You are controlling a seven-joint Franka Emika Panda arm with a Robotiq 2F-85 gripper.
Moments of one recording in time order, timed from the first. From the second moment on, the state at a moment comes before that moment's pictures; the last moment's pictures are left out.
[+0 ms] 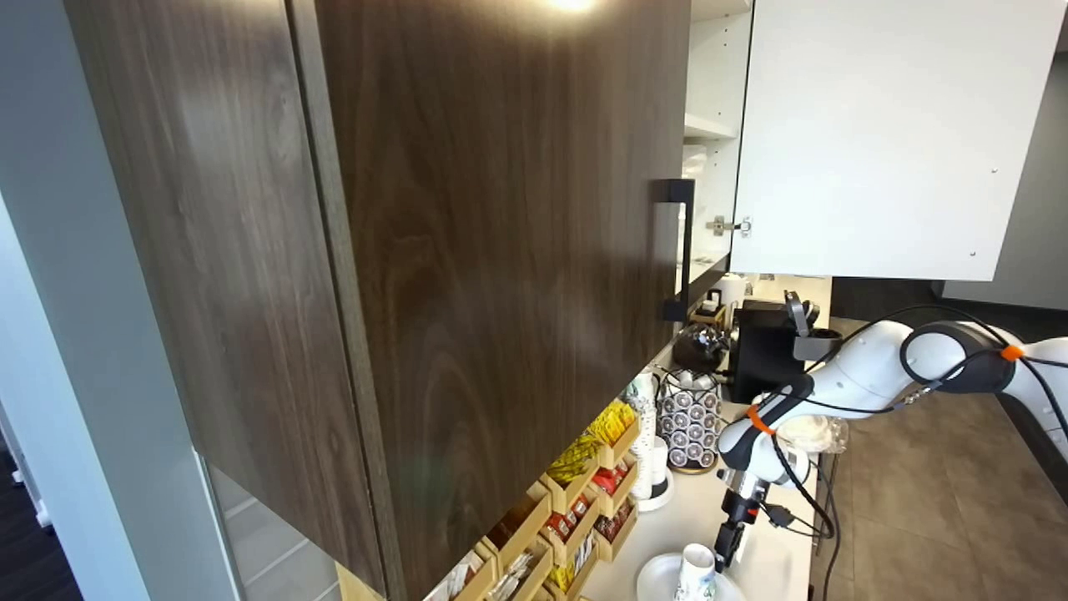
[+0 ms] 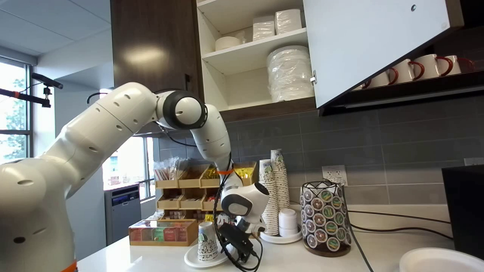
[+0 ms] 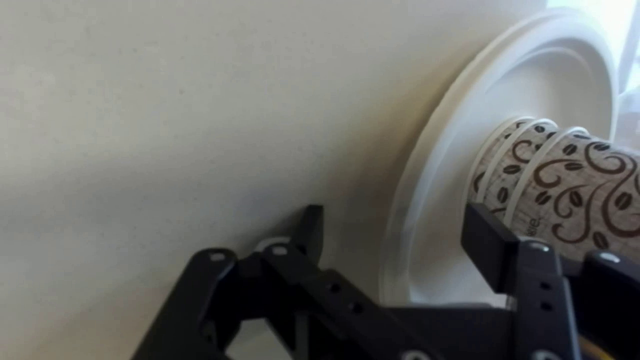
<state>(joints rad) -0.32 0.78 0.31 -1.97 0.54 2.48 -0.90</state>
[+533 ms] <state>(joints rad) -0.33 0.80 0.34 -1.96 0.55 2.48 -0.91</state>
